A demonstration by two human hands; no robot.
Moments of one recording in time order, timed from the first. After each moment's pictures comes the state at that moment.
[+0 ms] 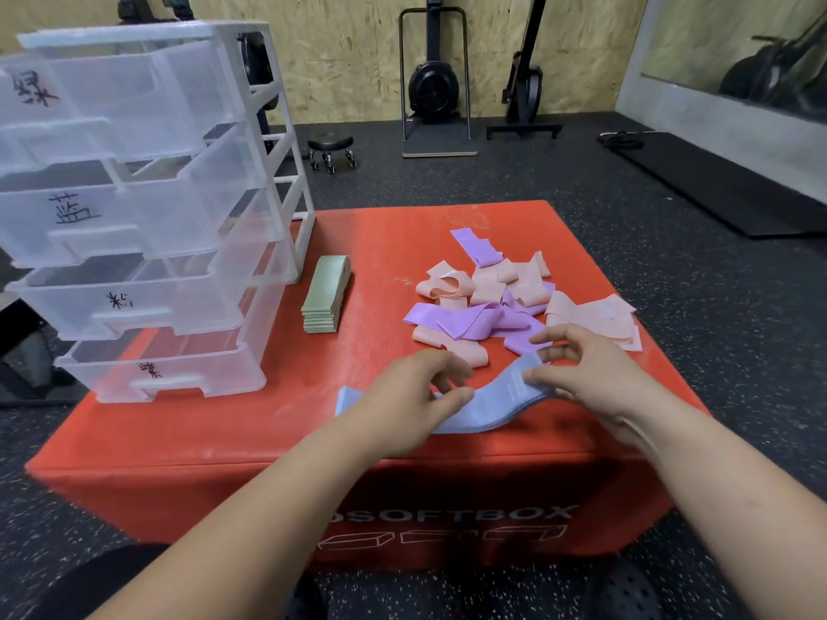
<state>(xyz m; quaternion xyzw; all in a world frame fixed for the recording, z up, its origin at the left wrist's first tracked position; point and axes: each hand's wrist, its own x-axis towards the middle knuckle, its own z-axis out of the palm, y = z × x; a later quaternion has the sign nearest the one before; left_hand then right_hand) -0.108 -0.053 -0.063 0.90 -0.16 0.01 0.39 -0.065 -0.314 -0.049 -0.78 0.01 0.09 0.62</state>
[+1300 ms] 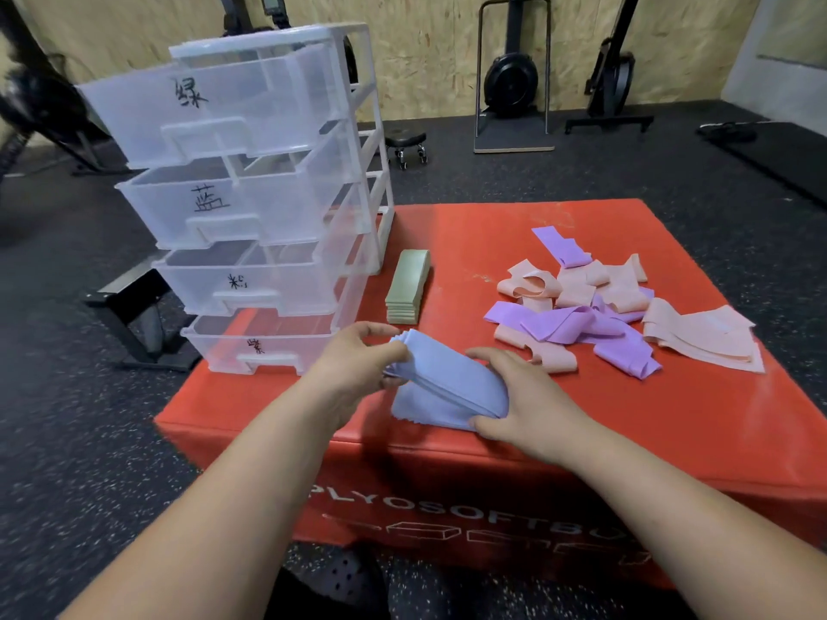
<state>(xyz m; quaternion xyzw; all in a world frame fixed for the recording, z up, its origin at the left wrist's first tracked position) -0.125 0.069 -0.035 0.68 0.24 0.03 0.69 -0.071 -0.173 -0.089 -0.88 -0.32 0.04 0.33</state>
